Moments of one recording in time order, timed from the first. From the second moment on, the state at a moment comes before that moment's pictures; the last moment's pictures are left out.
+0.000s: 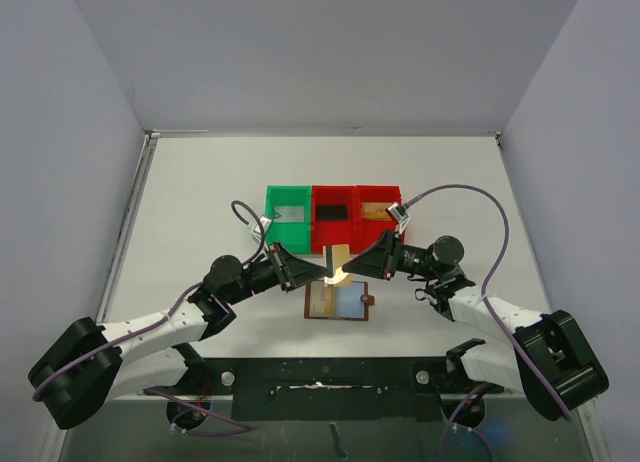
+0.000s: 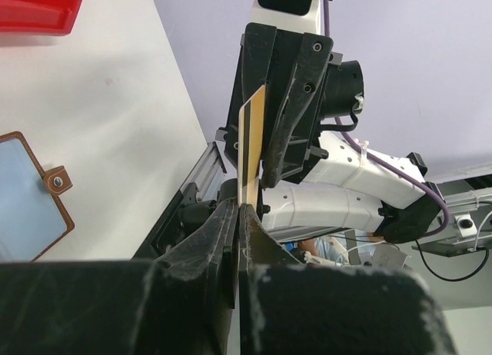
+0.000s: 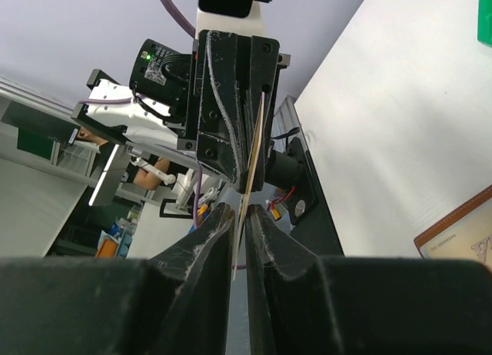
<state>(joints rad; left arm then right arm) -0.79 1.08 0.31 0.82 0.33 -1.30 0.43 1.16 0.32 1.00 -0.96 1.21</state>
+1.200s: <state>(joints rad) -0.78 0.89 0.46 0.18 0.13 -1.07 0.45 0.80 0.54 0.14 -0.50 0.51</state>
